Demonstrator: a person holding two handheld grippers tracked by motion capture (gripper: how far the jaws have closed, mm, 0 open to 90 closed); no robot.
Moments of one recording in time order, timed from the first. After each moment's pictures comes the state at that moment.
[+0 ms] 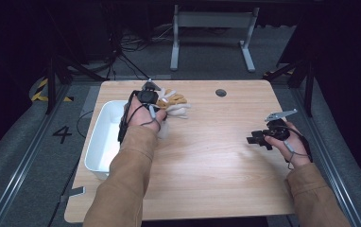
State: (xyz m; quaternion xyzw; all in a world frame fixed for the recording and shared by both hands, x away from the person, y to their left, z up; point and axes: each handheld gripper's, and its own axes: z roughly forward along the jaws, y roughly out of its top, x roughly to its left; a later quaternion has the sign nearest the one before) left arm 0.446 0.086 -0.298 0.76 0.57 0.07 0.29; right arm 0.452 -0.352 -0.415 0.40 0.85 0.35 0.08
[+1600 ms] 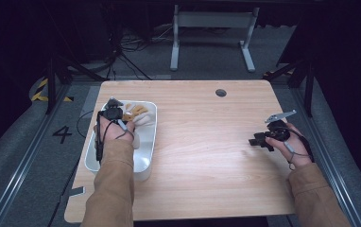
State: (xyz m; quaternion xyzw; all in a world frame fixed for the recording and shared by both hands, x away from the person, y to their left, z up) left arm 0.436 0.170 -0.360 0.65 0.71 0.09 0.26; right arm 0.453 -0.359 -0.422 0.41 0.85 0.32 0.08
